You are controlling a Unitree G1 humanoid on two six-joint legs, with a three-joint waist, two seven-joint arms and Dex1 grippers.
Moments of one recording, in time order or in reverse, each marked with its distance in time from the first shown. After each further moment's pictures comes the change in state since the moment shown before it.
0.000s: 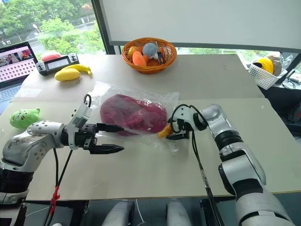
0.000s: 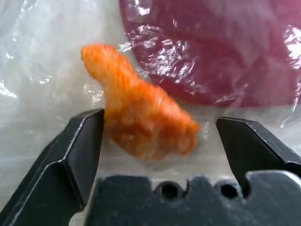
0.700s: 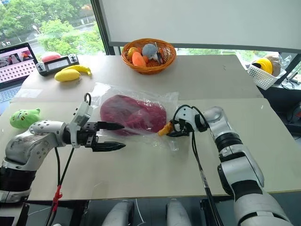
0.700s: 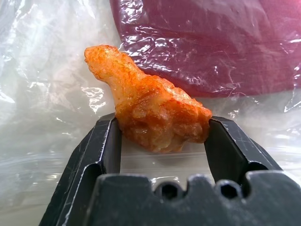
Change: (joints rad) left arm -0.025 -0.020 -0.009 0.022 0.022 -0.012 0.015; right arm 0.058 0.001 -0.085 -0.047 0.008 0.034 0.013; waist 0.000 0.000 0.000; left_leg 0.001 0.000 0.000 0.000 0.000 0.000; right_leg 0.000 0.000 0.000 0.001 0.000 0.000
